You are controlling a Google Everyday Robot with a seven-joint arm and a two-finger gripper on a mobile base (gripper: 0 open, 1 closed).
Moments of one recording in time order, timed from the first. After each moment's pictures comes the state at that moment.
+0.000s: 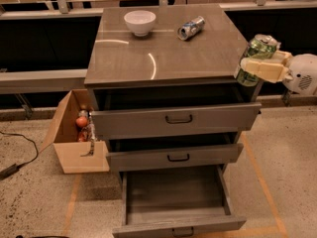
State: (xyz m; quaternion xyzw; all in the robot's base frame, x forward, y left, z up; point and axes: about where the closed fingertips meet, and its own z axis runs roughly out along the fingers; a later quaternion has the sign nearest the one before) arm 0.611 -0.258 0.933 -0.28 0.67 0.31 0.62
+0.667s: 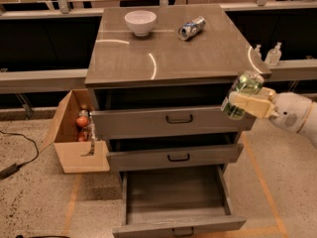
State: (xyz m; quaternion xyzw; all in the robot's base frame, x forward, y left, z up) arm 0.562 -0.228 0.867 -0.24 0.67 0.39 0.59
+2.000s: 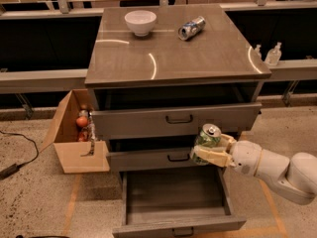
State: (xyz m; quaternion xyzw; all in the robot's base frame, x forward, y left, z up) arm 0.516 -0.149 0.710 -0.31 0.66 0.39 0.56
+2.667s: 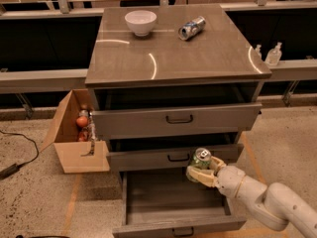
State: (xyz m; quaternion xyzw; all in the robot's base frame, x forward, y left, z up) arm 0.527 -0.149 0.582 -0.27 0.69 0.33 0.58
